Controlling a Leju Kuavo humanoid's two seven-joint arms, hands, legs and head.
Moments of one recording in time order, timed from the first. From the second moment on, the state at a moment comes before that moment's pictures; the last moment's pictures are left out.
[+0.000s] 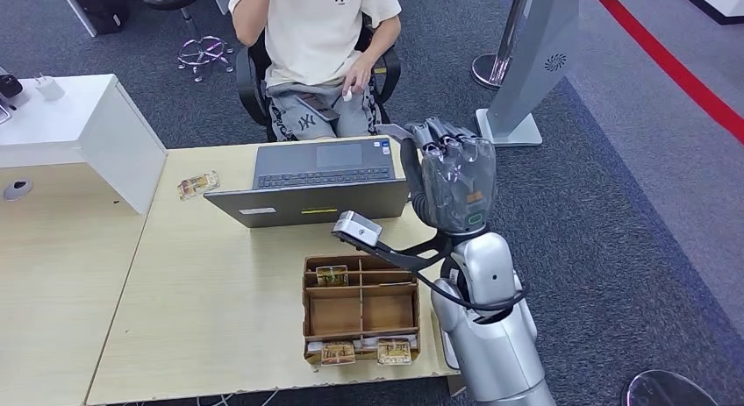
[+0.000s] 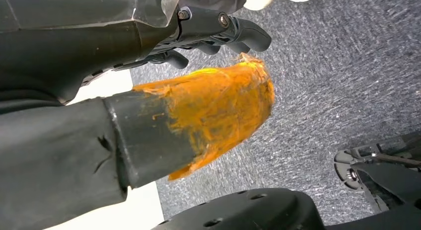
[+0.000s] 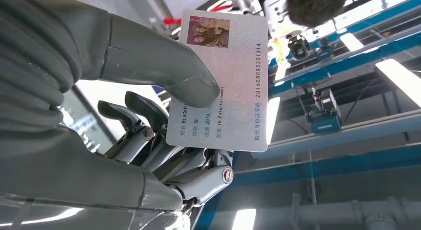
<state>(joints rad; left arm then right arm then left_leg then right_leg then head) -0.11 -0.25 0.95 -0.24 -1.49 0.02 0.15 -0.36 0.22 0.28 -1.55 1.52 -0.69 -0.16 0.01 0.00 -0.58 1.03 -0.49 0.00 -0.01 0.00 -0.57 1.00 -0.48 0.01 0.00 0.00</state>
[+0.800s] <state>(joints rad) -0.12 -0.25 0.90 -0.24 -1.52 -0.01 0.16 -0.61 0.03 0.52 -1.30 1.55 -0.69 0.18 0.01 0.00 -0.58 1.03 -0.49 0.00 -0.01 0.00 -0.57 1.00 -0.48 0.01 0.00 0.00</state>
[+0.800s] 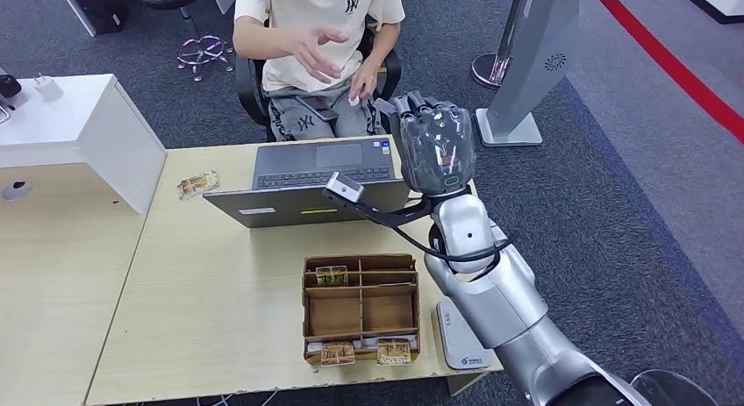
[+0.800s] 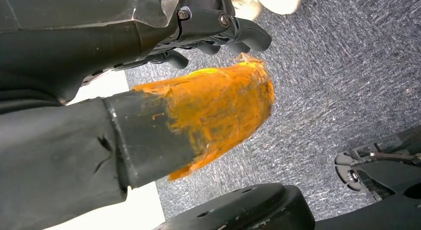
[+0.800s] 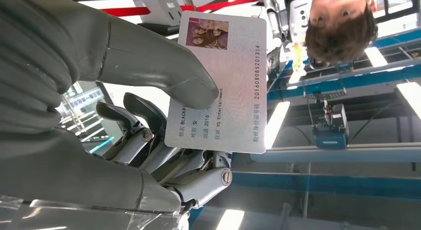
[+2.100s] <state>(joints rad) -0.10 -0.26 0.89 -0.23 -1.48 0.02 0.15 -0.31 0.06 0.48 -1.71 1.51 -0.69 0.01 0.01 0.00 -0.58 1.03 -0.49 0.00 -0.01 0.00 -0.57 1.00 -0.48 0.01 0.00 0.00</state>
